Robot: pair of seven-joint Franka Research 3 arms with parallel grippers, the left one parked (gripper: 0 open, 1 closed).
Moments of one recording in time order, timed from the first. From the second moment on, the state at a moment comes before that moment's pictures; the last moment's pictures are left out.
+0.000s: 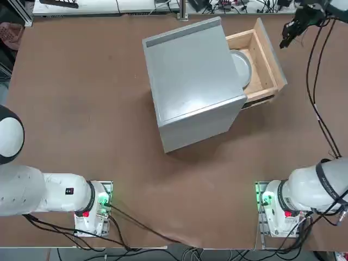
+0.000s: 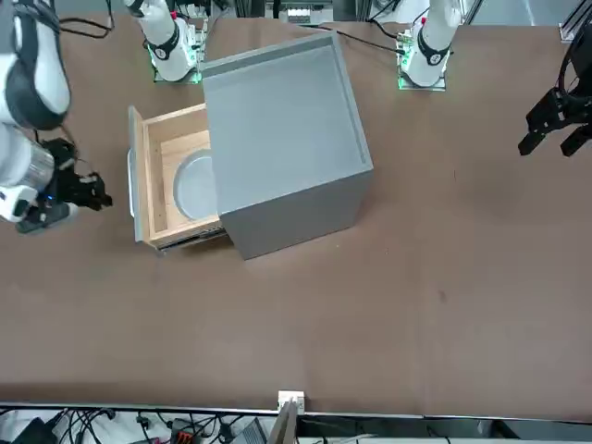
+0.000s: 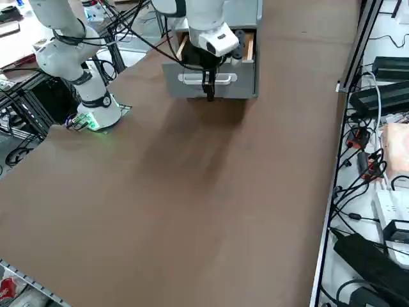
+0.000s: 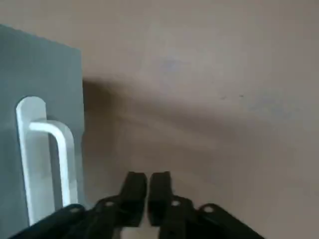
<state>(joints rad) -0.12 0.17 0.07 -1.85 0.09 1.92 -0.36</state>
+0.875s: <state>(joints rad) -0.01 0.21 0.08 -1.87 0.32 1.93 -0.32</state>
